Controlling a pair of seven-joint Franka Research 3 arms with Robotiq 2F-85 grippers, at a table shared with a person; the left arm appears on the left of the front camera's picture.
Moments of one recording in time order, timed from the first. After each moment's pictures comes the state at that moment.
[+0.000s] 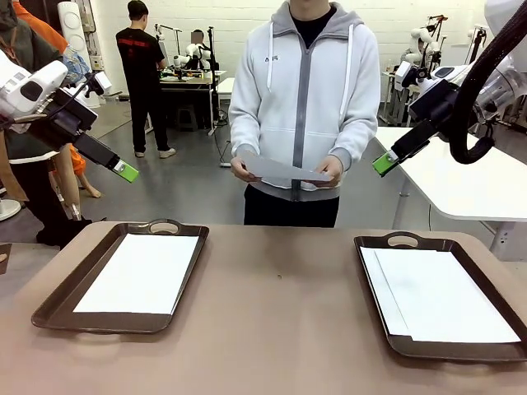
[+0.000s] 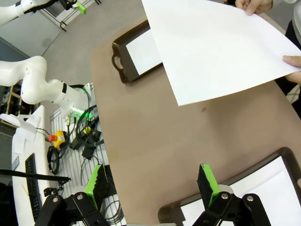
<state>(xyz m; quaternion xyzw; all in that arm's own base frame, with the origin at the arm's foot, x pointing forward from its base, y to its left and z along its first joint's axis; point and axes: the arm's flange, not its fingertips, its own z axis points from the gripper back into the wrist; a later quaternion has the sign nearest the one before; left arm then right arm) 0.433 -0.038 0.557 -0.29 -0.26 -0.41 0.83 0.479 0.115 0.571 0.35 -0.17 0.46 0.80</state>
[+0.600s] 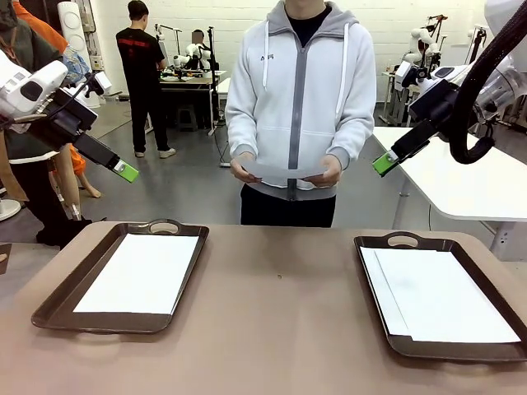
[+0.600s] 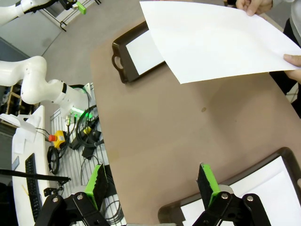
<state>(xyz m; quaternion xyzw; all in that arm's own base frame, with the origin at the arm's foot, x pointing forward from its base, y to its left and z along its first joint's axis) 0.433 -0.038 0.557 -0.29 -0.26 -0.41 0.83 0.479 0.115 0.571 0.35 -0.17 0.46 0.80</state>
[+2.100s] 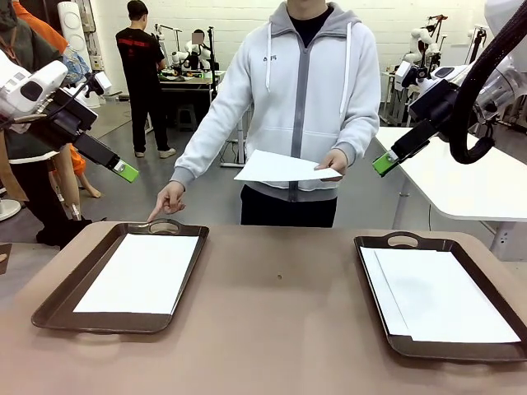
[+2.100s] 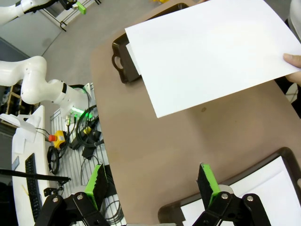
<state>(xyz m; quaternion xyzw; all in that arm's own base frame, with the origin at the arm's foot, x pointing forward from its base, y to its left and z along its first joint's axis) 0.433 -0.038 0.557 -0.29 -0.26 -0.41 0.83 0.479 0.115 0.571 0.35 -0.17 0.46 0.80</state>
